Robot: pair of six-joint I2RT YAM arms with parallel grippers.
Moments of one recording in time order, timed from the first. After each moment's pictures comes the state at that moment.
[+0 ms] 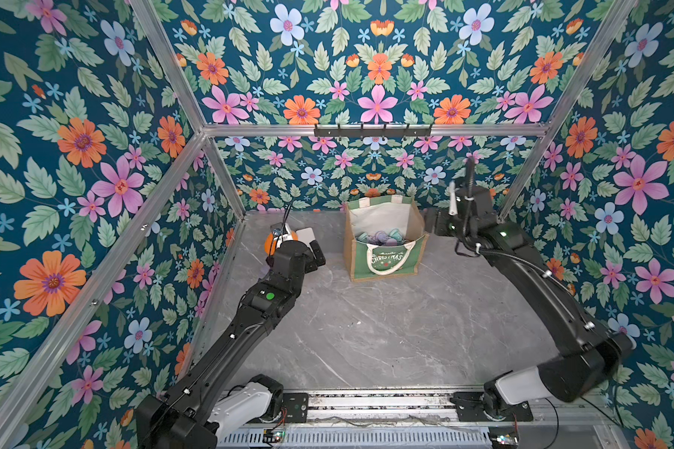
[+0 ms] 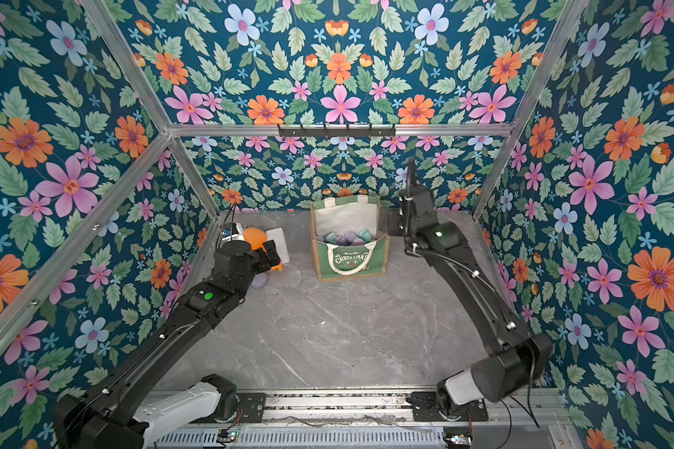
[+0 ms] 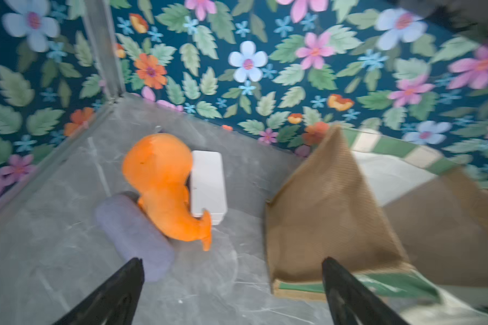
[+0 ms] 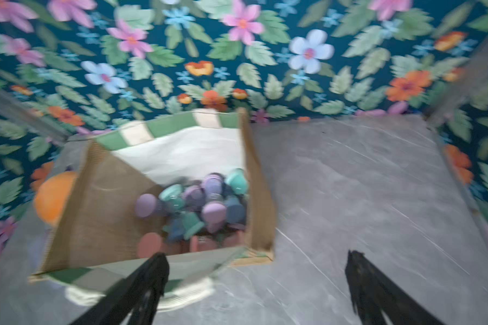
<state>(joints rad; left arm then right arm) -0.46 1.07 0.91 -0.31 -0.51 -0.51 0.33 1.37 1.49 -0.69 0.24 0.35</state>
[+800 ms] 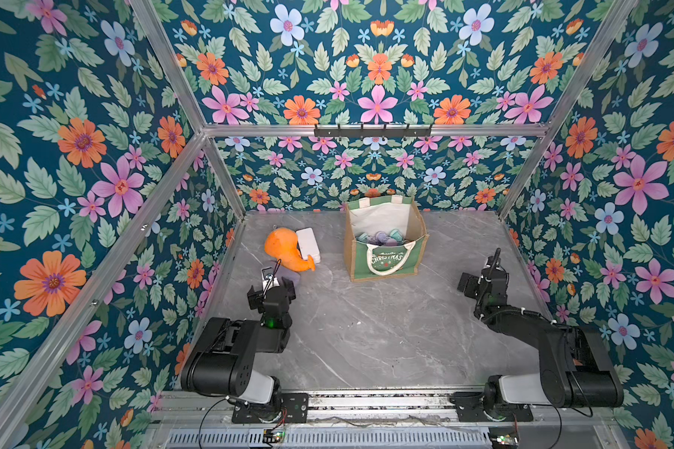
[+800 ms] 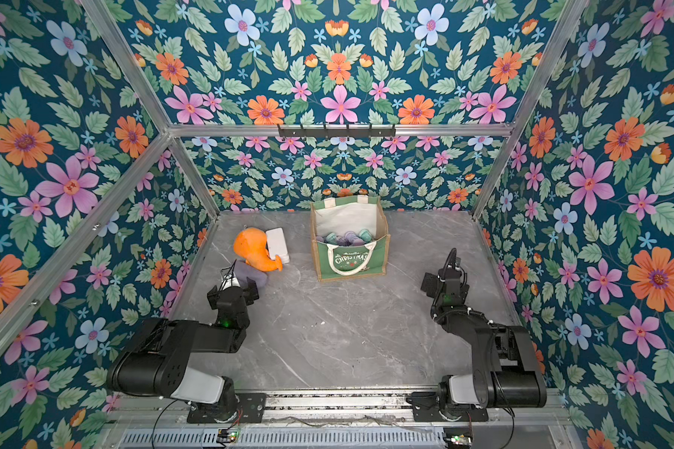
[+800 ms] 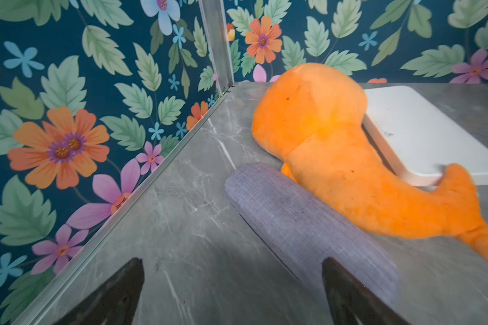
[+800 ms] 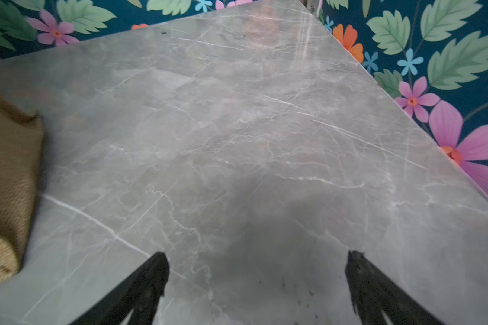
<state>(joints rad) -0.14 1.52 0.22 1.02 -0.53 0.00 -0.02 1.40 0.38 0.48 0.20 0.20</state>
